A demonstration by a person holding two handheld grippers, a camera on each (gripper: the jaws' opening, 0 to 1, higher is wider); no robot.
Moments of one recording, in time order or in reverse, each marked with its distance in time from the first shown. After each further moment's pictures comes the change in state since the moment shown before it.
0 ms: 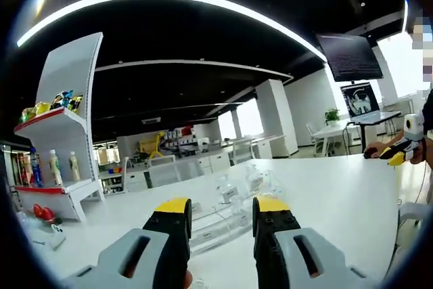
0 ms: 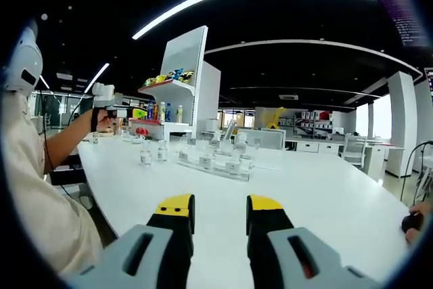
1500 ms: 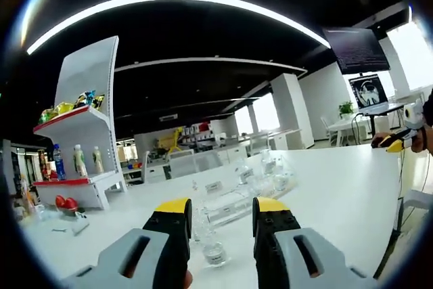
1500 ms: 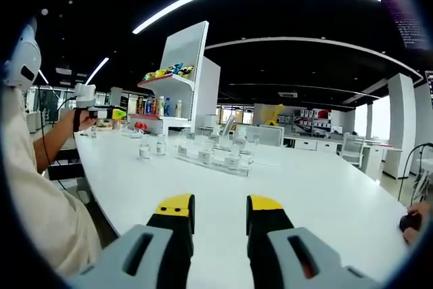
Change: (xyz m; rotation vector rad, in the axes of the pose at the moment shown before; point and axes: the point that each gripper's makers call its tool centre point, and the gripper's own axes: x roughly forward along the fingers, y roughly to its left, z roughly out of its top) left arm -0.068 0.024 -0.028 0.029 0.045 0.120; right arm 0.000 0.001 -0.008 -0.018 0.026 -0.010
